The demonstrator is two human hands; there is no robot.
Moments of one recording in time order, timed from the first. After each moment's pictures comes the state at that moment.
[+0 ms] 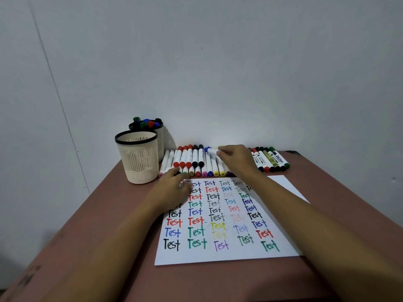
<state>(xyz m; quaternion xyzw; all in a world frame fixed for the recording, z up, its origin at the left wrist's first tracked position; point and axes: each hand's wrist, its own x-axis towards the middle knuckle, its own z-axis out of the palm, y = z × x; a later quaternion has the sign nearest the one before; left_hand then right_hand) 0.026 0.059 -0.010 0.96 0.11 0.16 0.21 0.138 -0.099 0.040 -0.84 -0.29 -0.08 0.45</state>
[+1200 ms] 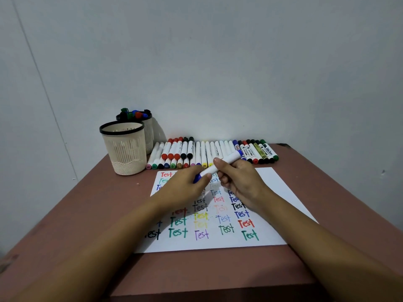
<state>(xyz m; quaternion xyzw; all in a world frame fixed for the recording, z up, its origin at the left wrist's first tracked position) 0.014 -0.018 0.012 0.93 -0.01 0.20 0.32 0.093 -0.155 0.015 -0.61 -0.25 0.19 0.73</state>
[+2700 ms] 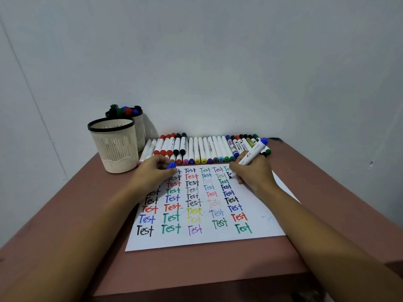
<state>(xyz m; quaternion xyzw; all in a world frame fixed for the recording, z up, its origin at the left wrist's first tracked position) 0.021 0.032 0.006 0.84 0.16 0.20 0.48 0.119 -0.181 0.006 -0.77 -0.13 0.00 0.63</state>
